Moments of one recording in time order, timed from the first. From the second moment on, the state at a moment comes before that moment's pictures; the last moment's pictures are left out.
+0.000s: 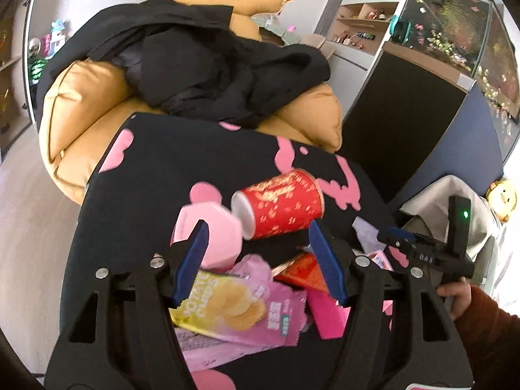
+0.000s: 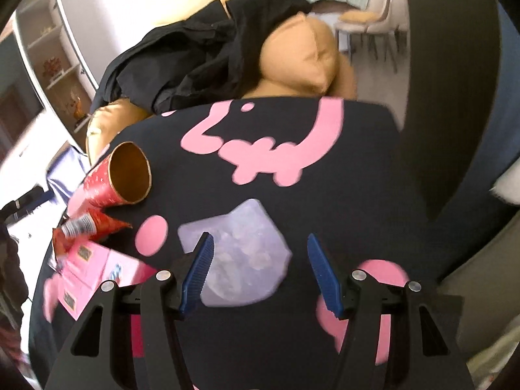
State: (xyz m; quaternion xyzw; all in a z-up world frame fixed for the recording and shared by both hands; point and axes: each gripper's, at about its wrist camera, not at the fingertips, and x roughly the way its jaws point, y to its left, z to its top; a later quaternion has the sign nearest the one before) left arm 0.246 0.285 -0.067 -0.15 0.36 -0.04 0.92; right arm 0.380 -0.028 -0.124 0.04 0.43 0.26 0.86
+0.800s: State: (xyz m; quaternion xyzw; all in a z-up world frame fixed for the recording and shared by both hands) left arm 0.212 0.322 -0.093 -0.21 0.37 0.04 0.90; right arm 0.349 -0.023 -0.106 -0.01 0.42 0.25 0.87
